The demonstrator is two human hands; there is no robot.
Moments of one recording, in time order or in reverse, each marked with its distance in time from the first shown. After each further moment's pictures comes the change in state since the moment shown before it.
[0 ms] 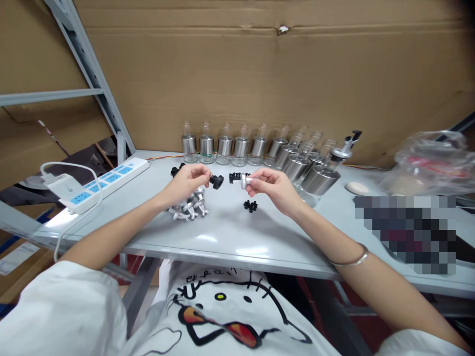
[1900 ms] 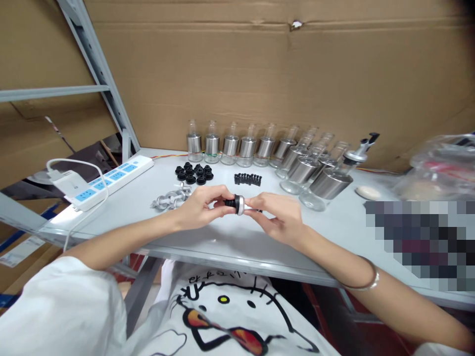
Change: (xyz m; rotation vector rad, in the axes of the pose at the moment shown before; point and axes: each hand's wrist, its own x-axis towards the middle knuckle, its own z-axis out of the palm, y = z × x) left_hand -0.031 0.006 0.031 0.009 -0.146 0.430; right_hand -0.030 0.001 0.025 -0.840 -0.069 -1.004
